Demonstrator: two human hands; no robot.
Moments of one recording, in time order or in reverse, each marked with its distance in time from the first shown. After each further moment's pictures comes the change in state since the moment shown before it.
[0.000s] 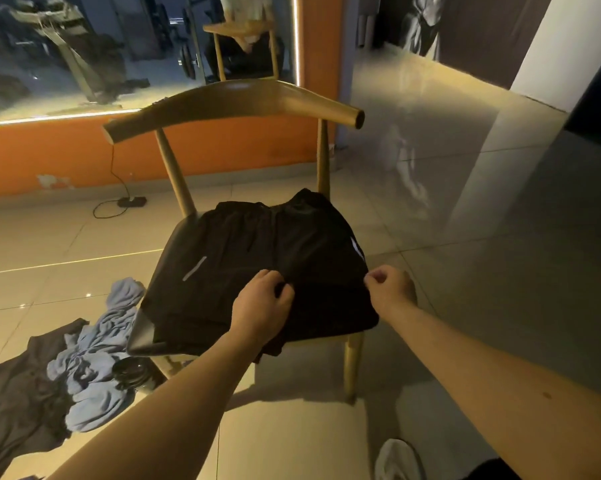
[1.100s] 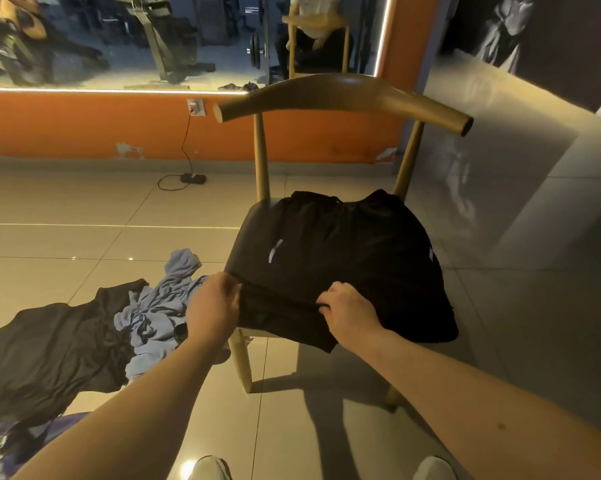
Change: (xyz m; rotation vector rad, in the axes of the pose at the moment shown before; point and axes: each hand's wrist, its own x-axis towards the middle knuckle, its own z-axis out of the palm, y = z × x) left_hand -0.051 -0.173 -0.100 0.056 0.261 -0.377; right_hand -0.081 -0.083 0.155 -0.580 -0.329 -0.735
